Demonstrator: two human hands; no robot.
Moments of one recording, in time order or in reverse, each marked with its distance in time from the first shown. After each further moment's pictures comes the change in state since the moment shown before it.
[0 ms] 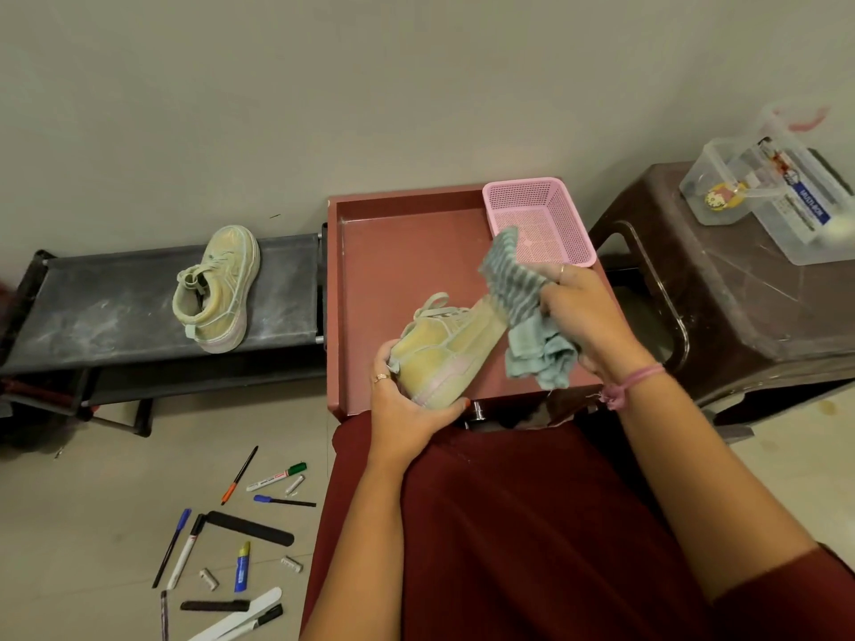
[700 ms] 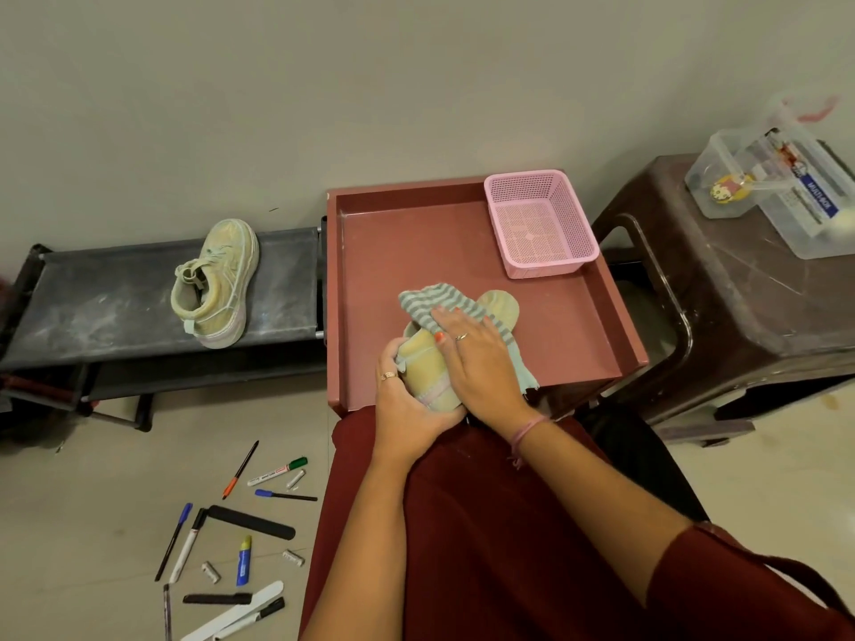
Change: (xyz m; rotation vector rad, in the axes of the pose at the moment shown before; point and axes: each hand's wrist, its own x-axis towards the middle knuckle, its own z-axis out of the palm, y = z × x) left_hand -0.001 -0.003 0.001 0.071 -0.009 0.030; right_hand -0.008 0.086 0.090 -0.684 -0.085 -0.473
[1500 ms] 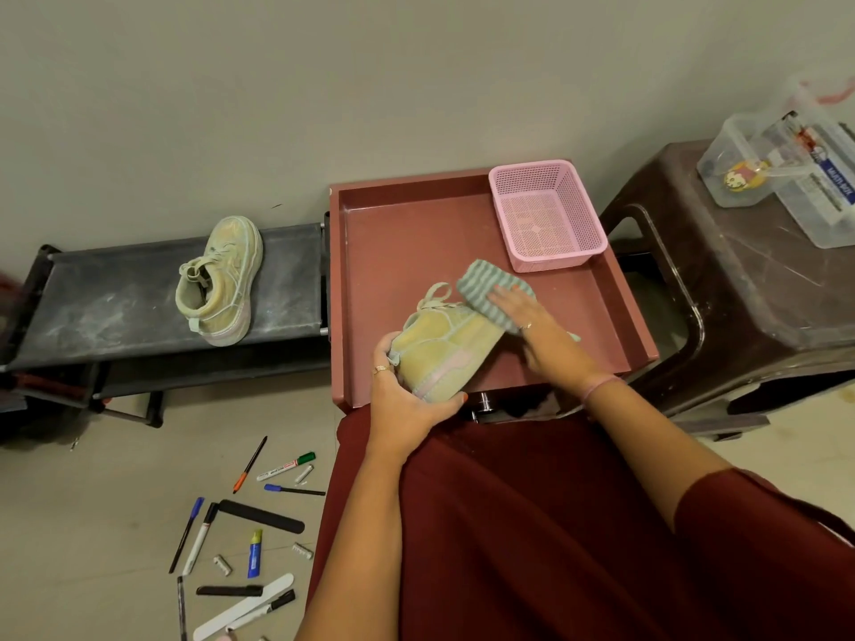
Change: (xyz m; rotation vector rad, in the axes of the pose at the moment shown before) left_hand 0.005 -0.002 -0.008 -0.078 -0.016 -0.084; right_hand 0.020 0.109 -0.032 -0.085 -0.121 -0.253
